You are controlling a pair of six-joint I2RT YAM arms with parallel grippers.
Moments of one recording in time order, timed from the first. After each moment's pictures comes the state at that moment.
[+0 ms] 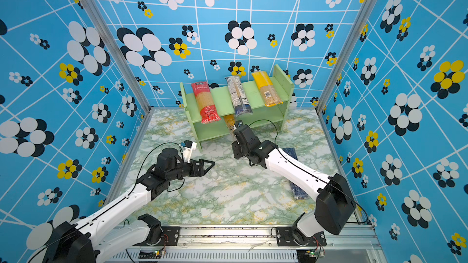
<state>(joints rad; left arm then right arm) -0.45 1.02 0.54 -0.04 0.48 -0.59 0.75 1.51 1.23 -0.50 0.23 0.28</state>
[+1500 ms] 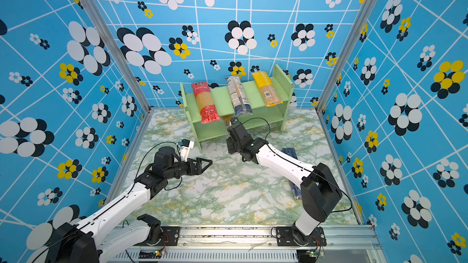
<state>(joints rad) -0.38 1.02 0.54 -0.05 0.55 -0.57 0.75 1.65 1.28 -0.36 0.26 0.32</state>
